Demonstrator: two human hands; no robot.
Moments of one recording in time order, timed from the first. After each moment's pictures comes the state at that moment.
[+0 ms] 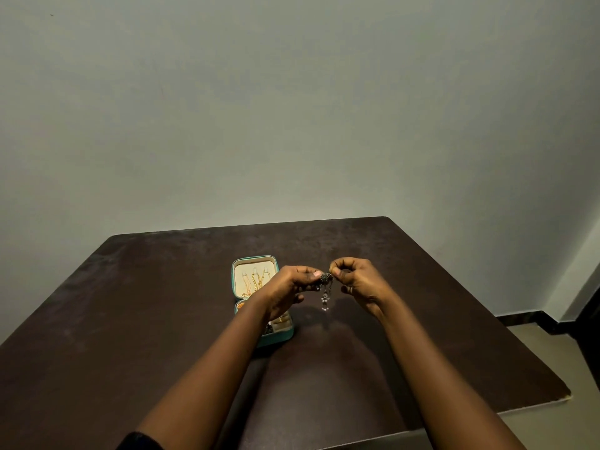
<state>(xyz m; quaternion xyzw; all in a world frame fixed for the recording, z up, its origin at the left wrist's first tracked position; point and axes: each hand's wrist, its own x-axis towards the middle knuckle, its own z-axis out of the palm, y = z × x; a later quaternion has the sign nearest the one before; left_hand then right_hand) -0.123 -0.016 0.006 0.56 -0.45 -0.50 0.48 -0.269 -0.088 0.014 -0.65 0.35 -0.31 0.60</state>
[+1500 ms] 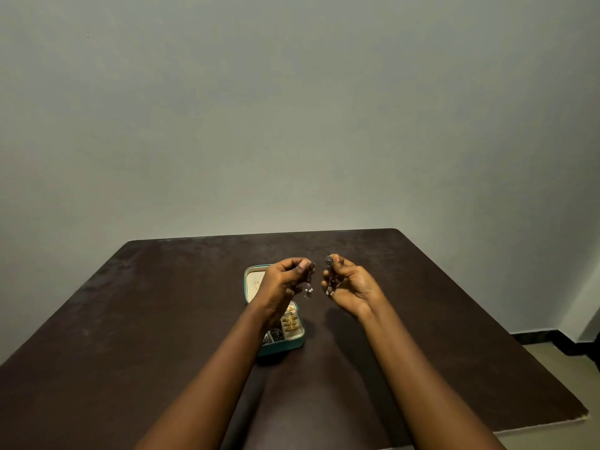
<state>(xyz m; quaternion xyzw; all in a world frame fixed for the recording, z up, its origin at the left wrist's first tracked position) -0.109 0.001 0.012 0.45 -0.39 -0.42 0.68 -0.230 -0.068 0.030 -0.31 0.29 -0.39 0.82</state>
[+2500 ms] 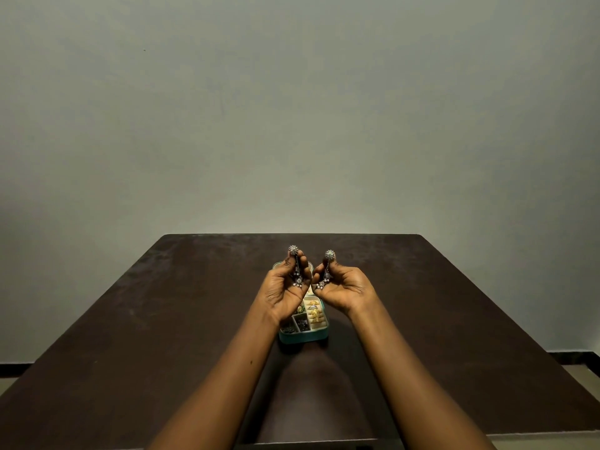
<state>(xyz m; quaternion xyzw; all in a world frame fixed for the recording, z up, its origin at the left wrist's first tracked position) -0.096 0.044 0.025 0.20 -0.10 -0.56 0.80 -0.197 -0.018 0.044 -0.13 0.22 -0.29 0.92</state>
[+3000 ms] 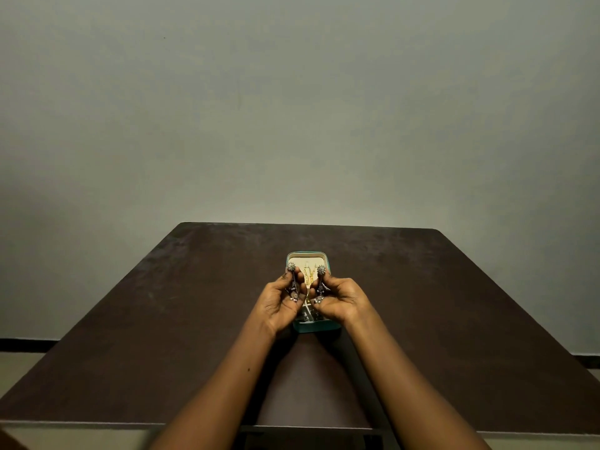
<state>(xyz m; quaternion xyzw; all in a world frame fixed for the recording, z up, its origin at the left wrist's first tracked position) -0.075 0.064 -0.016 0.27 -0.03 -0.55 0.79 -0.173 -0.006 0.008 -0.18 0.28 -0.24 0.91</state>
